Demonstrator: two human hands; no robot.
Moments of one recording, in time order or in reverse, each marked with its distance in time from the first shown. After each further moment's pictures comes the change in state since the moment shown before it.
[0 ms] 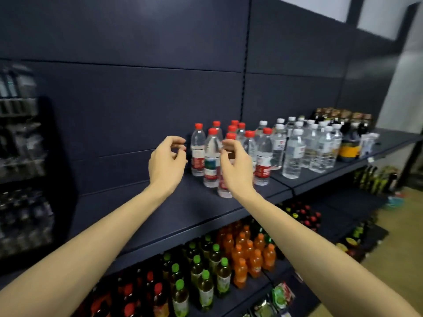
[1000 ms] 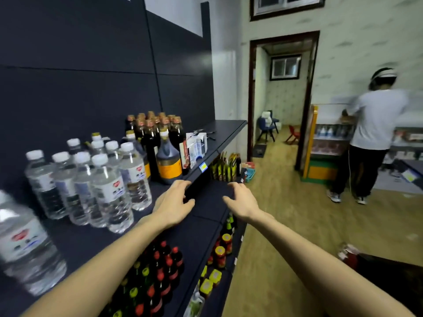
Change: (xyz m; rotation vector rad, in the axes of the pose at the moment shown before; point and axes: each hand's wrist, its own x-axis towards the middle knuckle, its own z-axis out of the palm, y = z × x) left_hand -0.026 0.165 0.734 0.210 -0.967 0.481; right_hand 0.163 0.461 -0.550 -0.764 -0.020 0.620
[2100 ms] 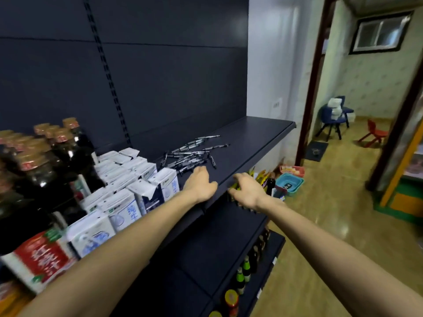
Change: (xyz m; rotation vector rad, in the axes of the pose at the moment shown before) left_hand 0.580 -0.001 0.190 -0.014 -0.049 -0.455; right_hand 0.587 0.190 0.007 -0.070 -0.298 -0.217
